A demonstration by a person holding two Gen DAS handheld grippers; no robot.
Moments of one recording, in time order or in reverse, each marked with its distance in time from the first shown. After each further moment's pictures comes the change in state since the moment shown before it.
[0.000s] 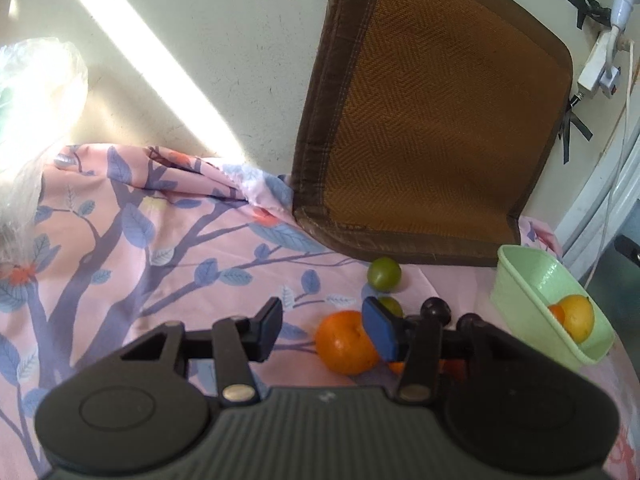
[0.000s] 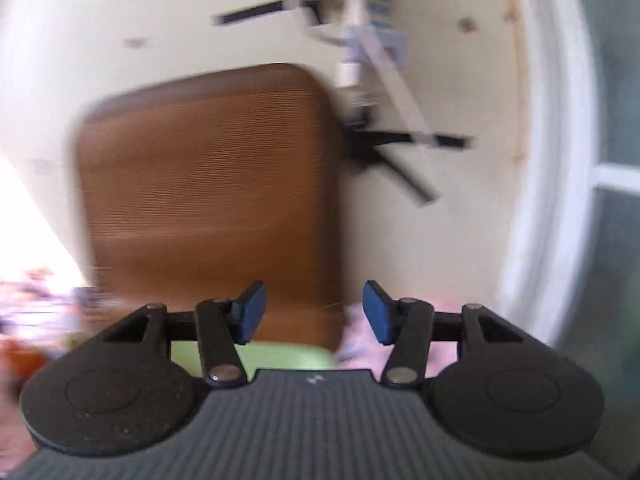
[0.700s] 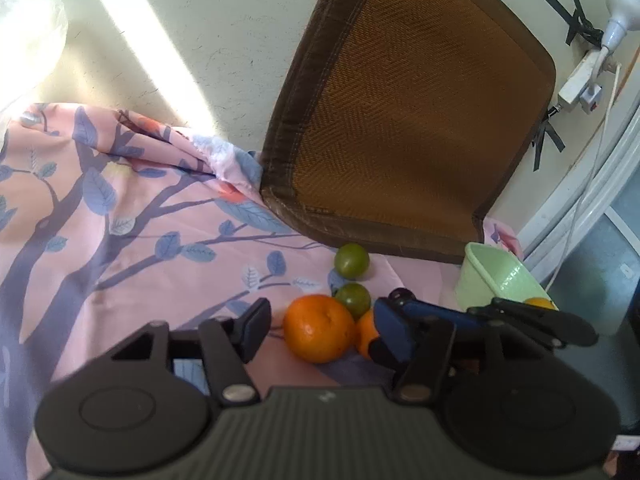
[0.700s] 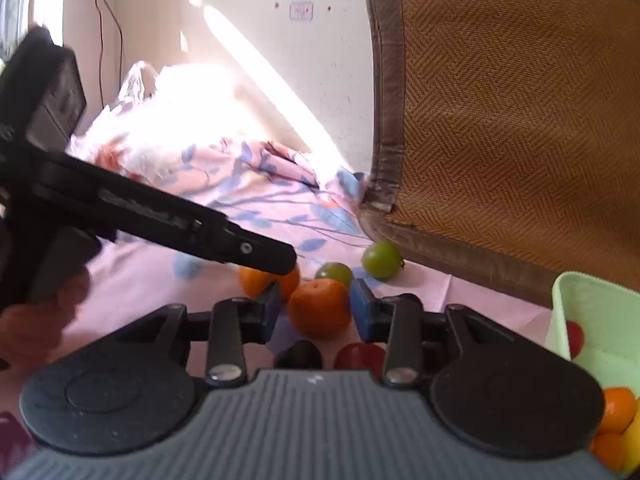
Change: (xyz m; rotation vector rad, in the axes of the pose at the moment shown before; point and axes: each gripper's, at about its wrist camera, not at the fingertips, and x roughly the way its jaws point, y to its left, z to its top) left arm 0.007 0.008 -0.008 -0.068 0.020 -0.146; right arm 0.083 0.199 -0.055 -0.223 0.329 0.429
